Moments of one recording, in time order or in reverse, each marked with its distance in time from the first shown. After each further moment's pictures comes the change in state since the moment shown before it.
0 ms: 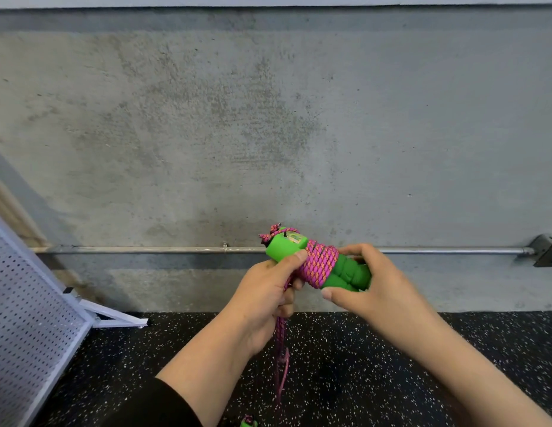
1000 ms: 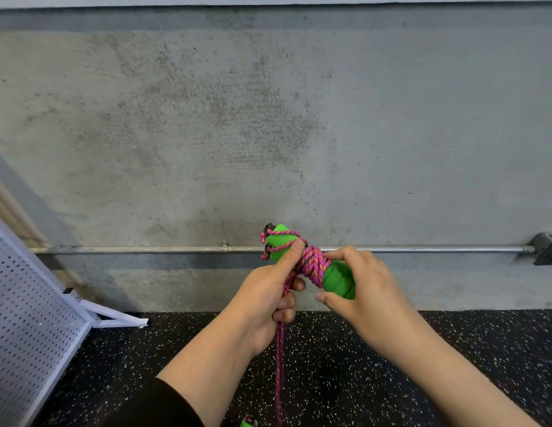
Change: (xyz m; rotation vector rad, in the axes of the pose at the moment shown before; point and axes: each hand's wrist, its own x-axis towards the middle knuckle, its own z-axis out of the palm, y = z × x) left_hand 0.001 0.000 0.000 -0.023 -0.005 -0.105; right_hand -0.002 0.003 0.015 -0.193 -0.010 -0.142
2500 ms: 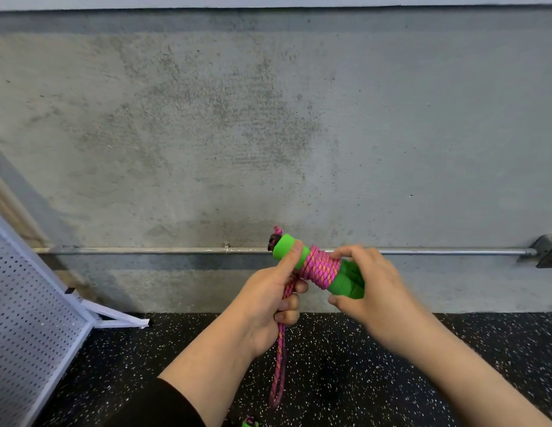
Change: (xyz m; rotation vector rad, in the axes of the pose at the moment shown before) left_hand 0.000 0.001 0.000 -0.038 -0.029 -0.036; right_hand 0.005 0.005 -0.009 0.011 -0.034 -0.010
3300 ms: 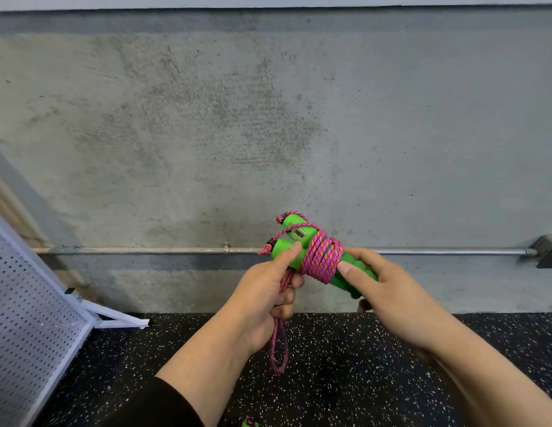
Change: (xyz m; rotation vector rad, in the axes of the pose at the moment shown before) left_hand -0.001 0.006 -0.001 0.037 0.034 0.061; right_hand -0.002 -0.008 -0.014 0.548 -0.062 0.218
